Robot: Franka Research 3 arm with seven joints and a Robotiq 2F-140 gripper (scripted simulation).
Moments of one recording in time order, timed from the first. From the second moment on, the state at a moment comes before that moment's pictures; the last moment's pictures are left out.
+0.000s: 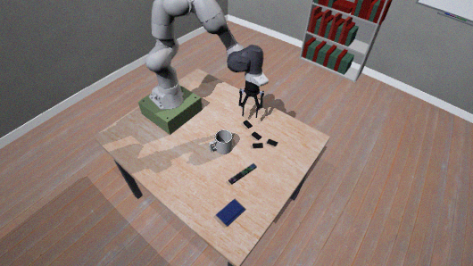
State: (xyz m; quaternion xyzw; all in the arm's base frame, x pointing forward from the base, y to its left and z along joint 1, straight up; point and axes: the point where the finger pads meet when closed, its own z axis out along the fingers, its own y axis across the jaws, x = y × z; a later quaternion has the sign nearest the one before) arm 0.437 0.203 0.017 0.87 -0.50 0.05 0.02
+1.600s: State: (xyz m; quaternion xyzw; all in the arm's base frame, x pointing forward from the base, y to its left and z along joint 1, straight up) arm 0.436 0.203 0.004 0.98 -0.17 0.00 0.00
